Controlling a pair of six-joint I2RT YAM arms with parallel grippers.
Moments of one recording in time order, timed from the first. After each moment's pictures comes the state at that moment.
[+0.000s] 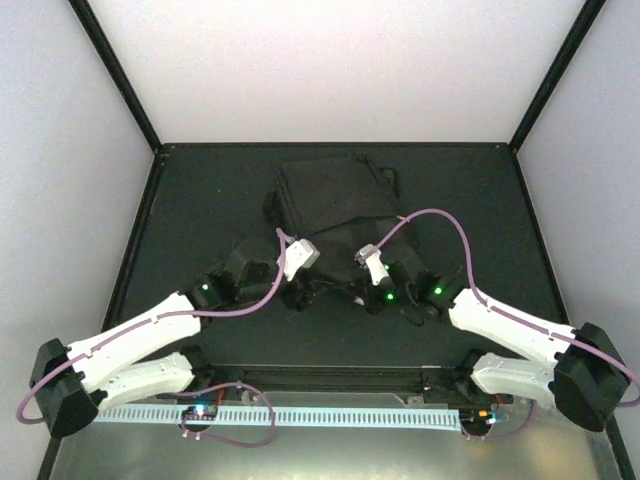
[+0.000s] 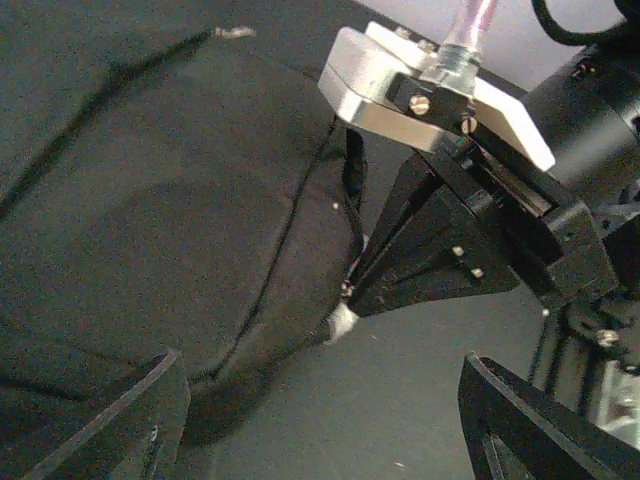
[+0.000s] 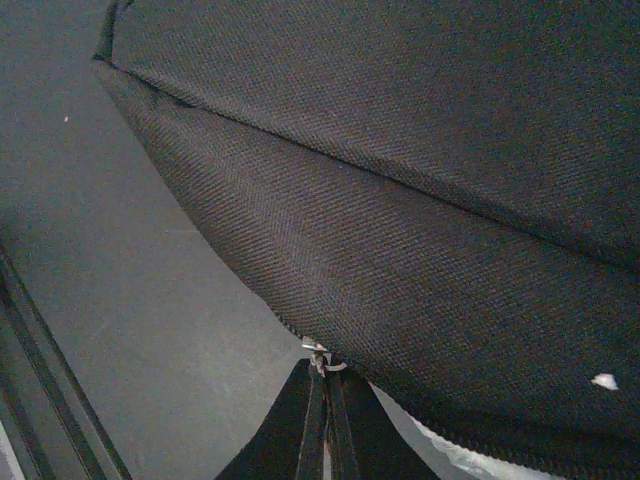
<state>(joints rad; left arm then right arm) -0.84 0.99 0.73 -0.28 0.24 -0.18 0.81 1.12 0.62 -0.29 -0.21 0.26</state>
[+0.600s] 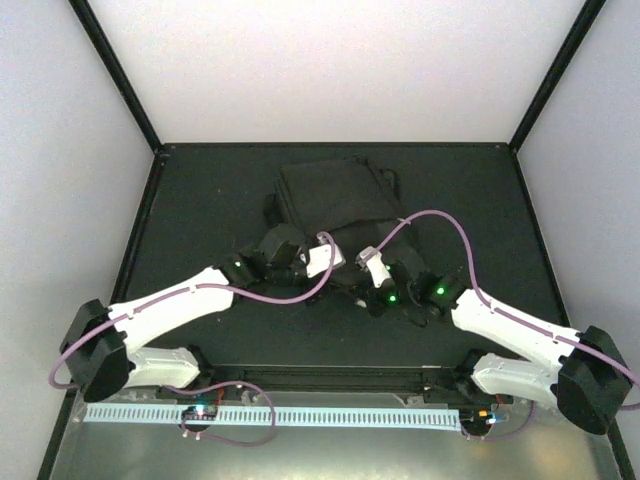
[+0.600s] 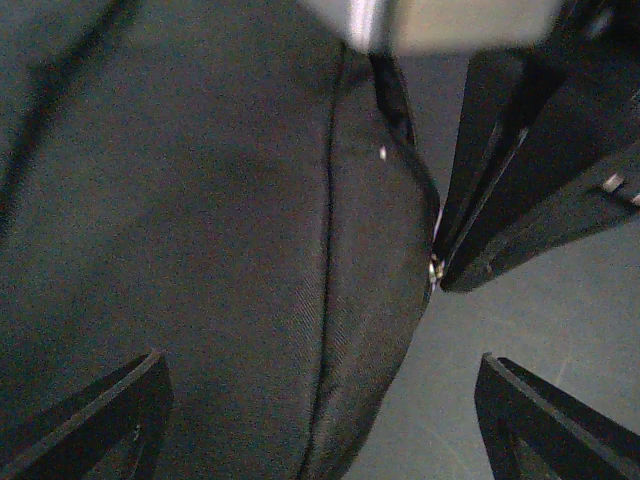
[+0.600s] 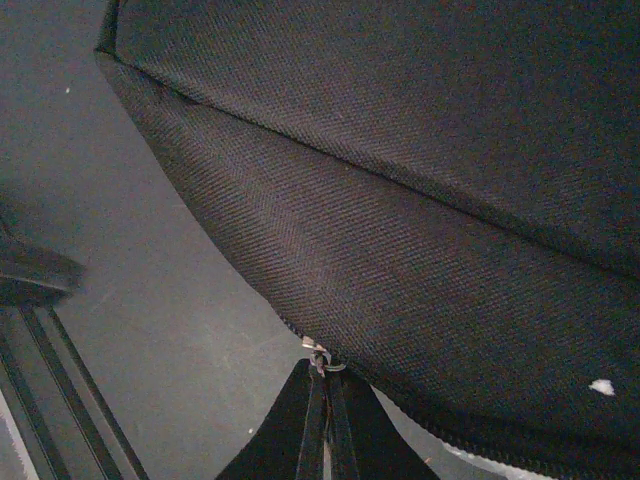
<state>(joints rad) -0.85 1.23 0.85 -0.30 0.21 0.24 0.81 1.09 0.63 -0.35 -0.23 0.22</state>
